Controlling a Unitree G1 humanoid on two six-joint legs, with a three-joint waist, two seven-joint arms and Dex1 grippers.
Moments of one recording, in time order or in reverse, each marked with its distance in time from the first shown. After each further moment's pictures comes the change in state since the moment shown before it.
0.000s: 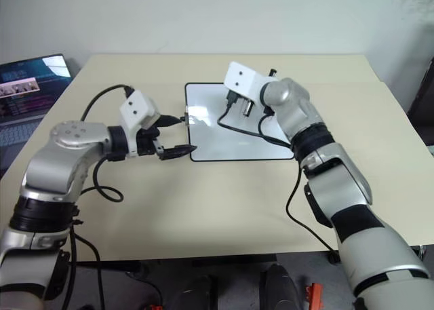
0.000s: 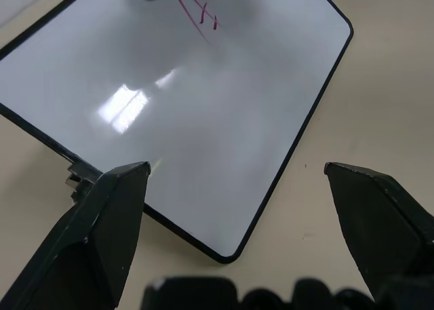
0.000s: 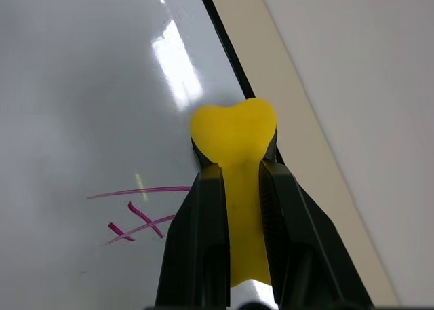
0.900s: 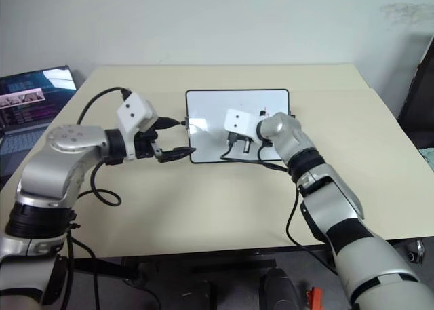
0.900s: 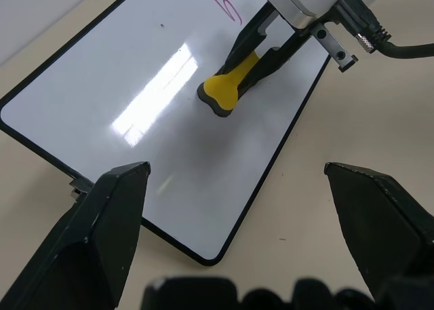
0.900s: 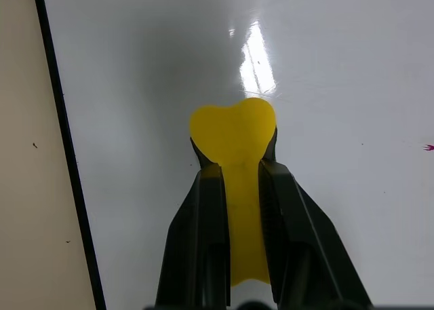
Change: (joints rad) left arm 0.024 0.007 0.023 -0.050 -0.019 0.024 0.016; right arm 0.144 0.042 0.039 0.008 -0.020 -0.066 0.165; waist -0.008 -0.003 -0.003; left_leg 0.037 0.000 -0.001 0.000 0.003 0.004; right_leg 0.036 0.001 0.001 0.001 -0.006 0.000
